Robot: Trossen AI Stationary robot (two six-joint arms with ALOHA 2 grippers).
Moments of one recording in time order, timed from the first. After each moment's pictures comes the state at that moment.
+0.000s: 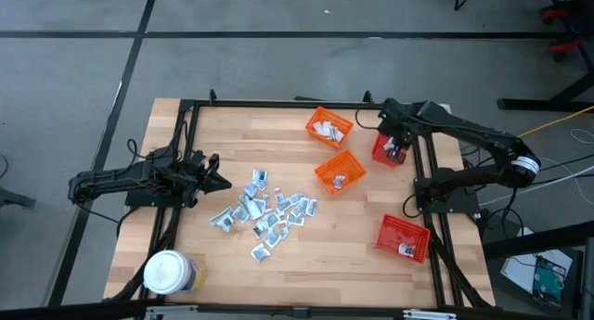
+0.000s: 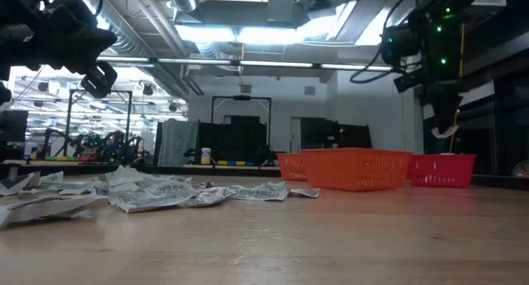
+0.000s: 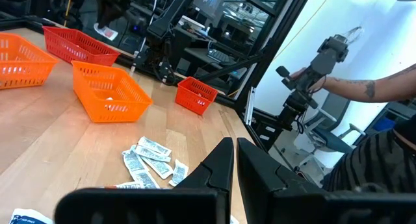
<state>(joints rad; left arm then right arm) 0.16 0.00 0.04 -0.02 0.38 -0.48 -0.69 1.18 0.89 -1.14 0.25 -0.24</state>
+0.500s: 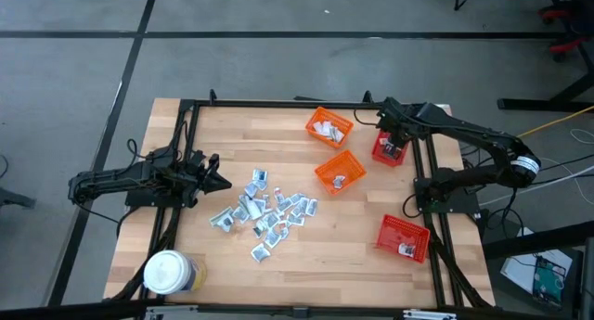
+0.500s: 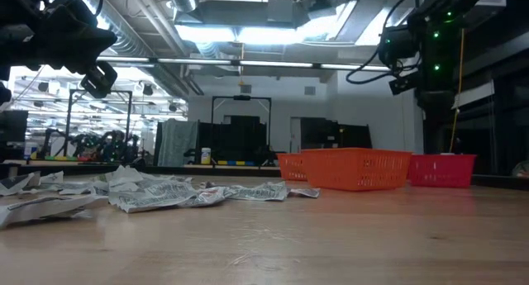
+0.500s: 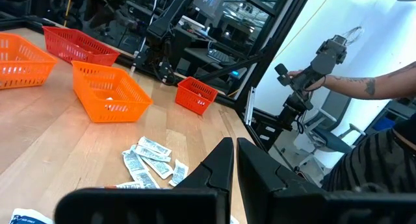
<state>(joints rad) 0.16 0.00 0.04 -0.02 0.38 -0.48 -0.69 1.18 0.86 -1.02 0.34 -0.18</state>
